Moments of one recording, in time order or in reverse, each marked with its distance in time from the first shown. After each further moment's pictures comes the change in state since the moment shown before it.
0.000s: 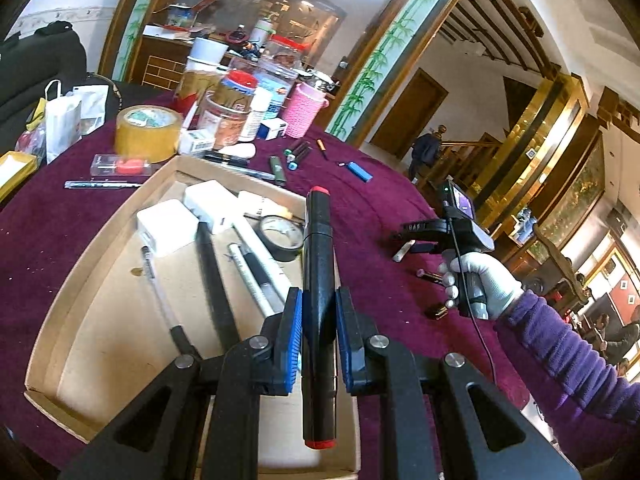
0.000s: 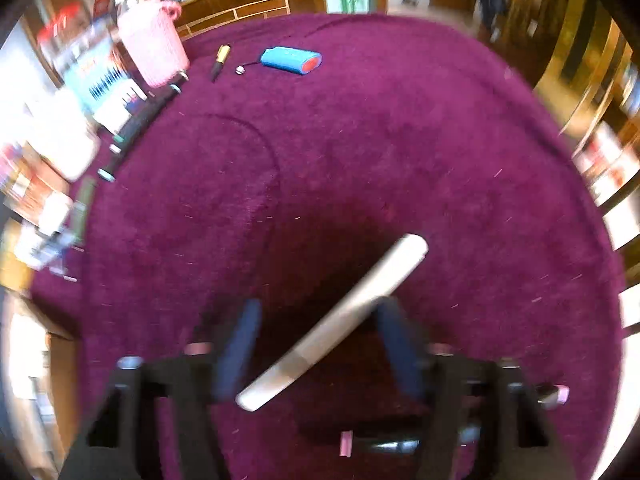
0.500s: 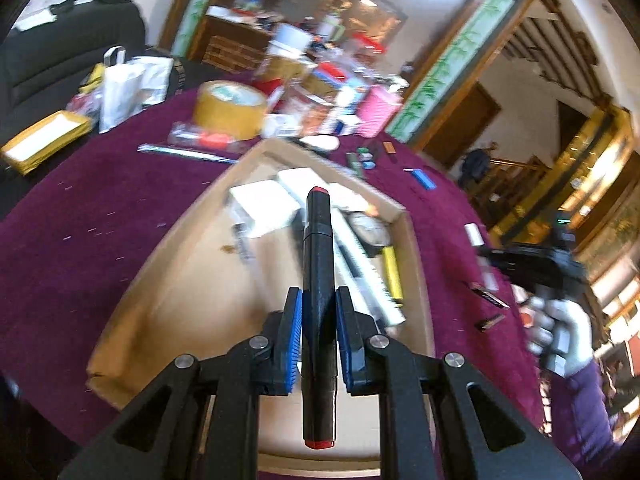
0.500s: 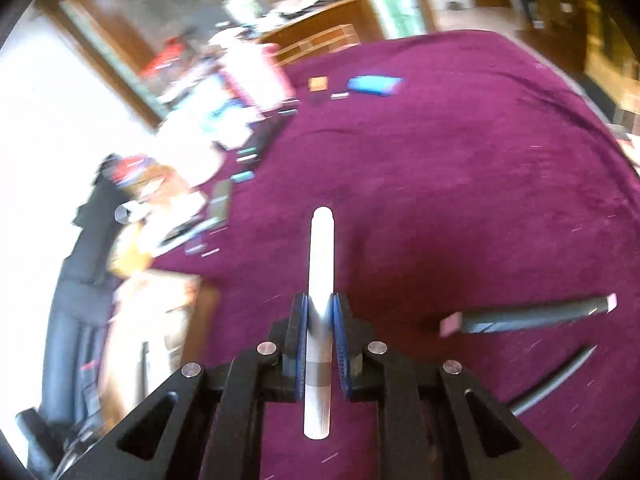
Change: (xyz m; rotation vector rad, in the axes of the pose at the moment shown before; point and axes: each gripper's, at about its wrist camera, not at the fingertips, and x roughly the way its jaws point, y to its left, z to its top) left arm -0.012 0.054 -0.004 -0.156 0.021 0.184; right arm -0.080 0.012 -0.055 0.058 -0.087 0.484
